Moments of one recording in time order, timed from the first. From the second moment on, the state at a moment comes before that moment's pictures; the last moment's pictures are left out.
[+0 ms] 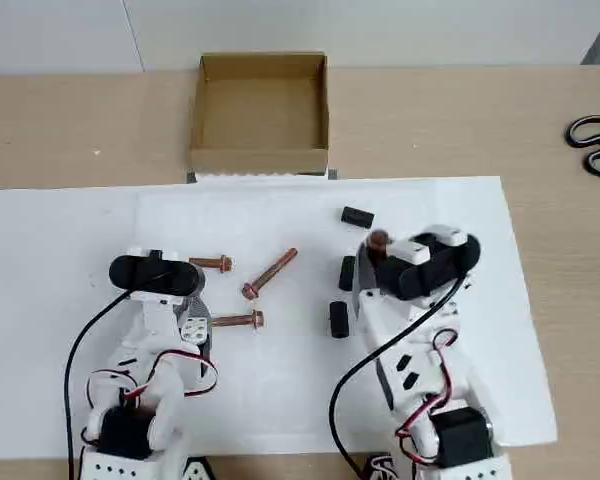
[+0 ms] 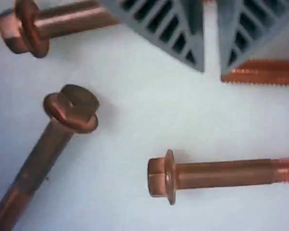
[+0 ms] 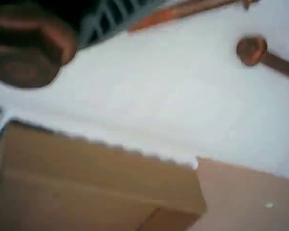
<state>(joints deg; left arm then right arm) 5.4 -103.4 92.9 62.4 7.8 -16.9 -96.6 77.6 41.9 -4.1</state>
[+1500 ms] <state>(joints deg) 3.9 -103.4 92.9 62.5 7.8 -20.2 50.8 -50.8 37.8 2.2</state>
